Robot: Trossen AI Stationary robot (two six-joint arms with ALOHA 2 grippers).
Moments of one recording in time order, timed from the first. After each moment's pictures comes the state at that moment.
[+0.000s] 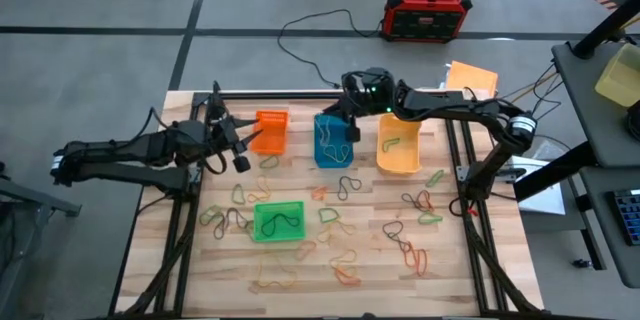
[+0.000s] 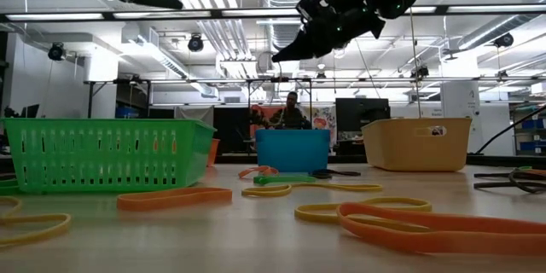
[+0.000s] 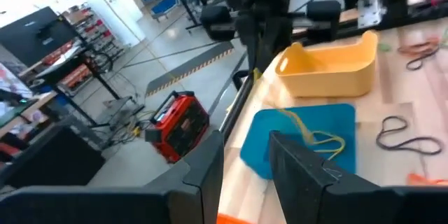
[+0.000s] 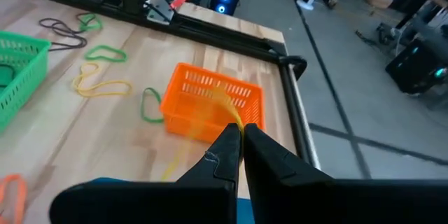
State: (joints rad) left arm 0.07 0.71 0.69 -0.22 -0.48 0.34; right arm -0.49 1.65 1.16 0.10 -0.40 -0.51
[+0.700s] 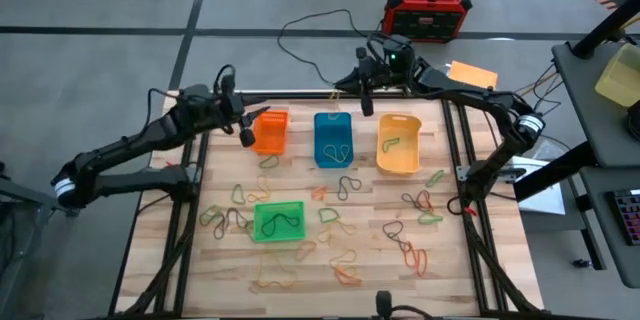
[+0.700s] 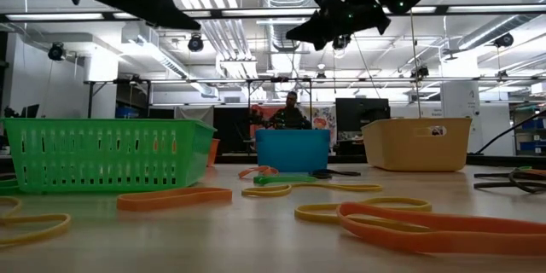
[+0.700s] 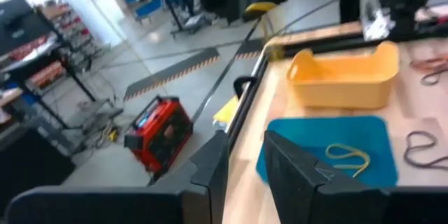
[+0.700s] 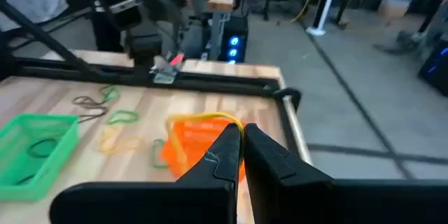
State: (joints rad) left arm 0.57 0.85 0.69 -0.05 0.10 0.40; right arm -0.69 1.62 1.25 0.07 -0.71 -0.30
